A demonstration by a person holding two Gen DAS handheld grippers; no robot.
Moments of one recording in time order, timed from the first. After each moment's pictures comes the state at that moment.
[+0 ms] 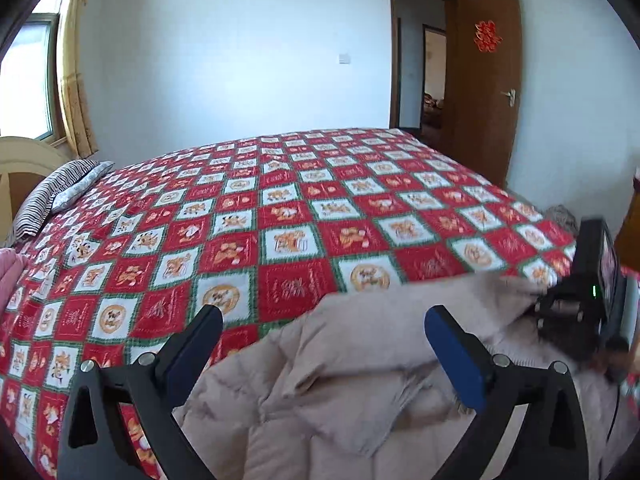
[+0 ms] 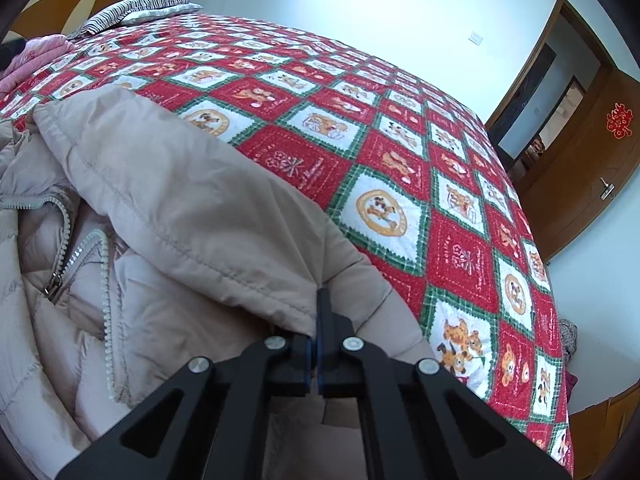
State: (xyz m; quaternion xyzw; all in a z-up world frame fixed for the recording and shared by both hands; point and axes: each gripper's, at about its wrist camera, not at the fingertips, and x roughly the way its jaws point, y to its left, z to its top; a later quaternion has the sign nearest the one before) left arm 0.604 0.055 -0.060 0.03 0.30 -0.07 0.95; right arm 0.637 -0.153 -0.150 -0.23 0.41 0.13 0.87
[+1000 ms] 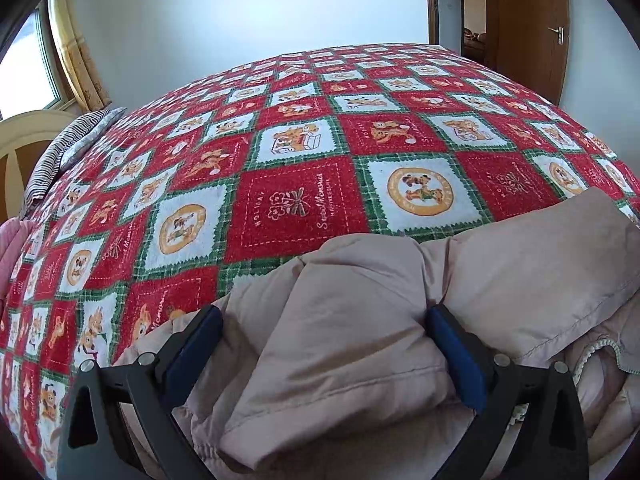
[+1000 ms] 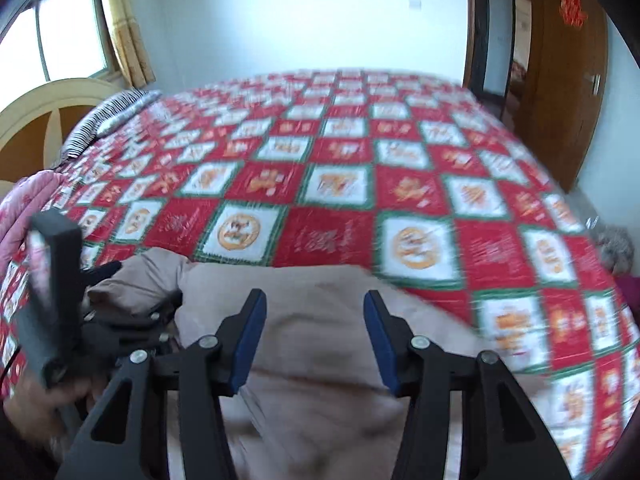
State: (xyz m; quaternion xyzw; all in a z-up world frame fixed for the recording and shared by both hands) left arm 0.674 0.029 -0.172 0.06 0.42 0.01 0.90; right arm 0.655 -0.129 -0.108 0.00 0.42 0.12 0.90
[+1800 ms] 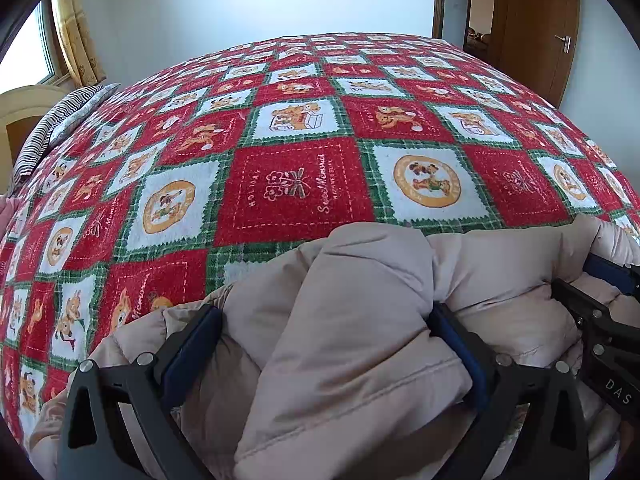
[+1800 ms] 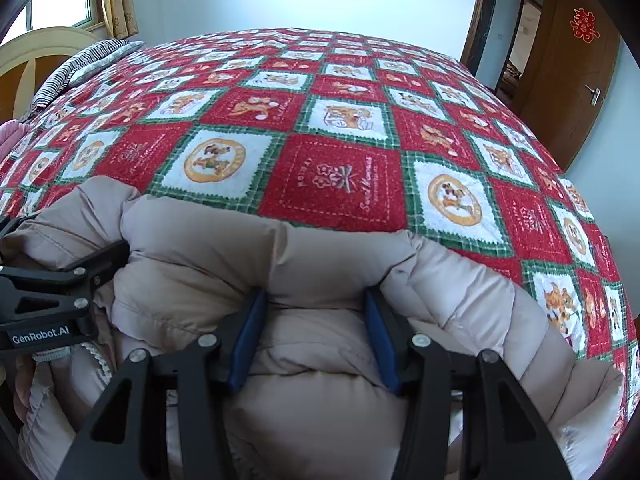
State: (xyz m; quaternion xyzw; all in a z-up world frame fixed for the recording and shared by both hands) left arm 0.682 0.039 -0.183 0.03 0.45 0.00 0.89; right arm 0.663 -0.101 -0.171 -0.08 0.45 0.08 0.89
